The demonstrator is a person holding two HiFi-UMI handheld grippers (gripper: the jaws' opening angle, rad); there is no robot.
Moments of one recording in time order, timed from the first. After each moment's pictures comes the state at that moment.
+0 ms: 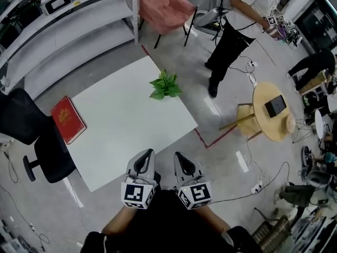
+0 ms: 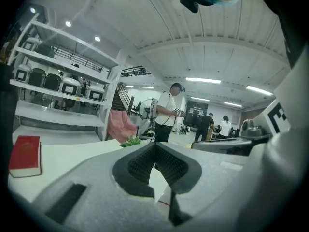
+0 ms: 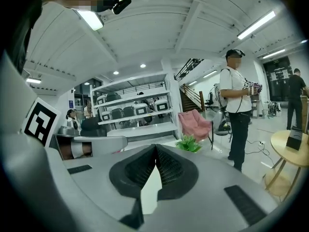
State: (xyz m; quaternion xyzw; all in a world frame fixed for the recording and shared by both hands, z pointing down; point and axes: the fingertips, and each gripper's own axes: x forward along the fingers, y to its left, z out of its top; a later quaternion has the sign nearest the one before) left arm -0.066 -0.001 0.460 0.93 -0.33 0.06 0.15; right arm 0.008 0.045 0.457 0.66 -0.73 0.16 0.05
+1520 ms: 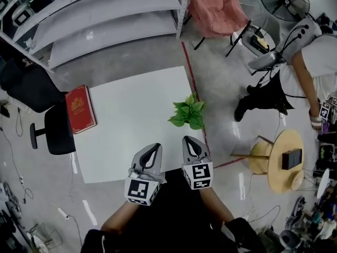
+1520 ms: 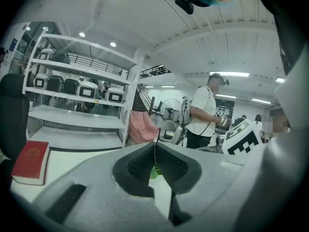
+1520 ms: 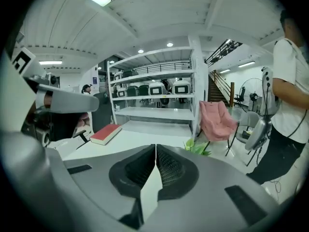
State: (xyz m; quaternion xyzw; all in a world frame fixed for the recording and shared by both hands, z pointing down) left arm -0.014 -0.162 0.465 0.87 -0.46 0.07 0.16; right arm 0.087 -0.175 0.537 0.54 -0.81 0.15 0.20
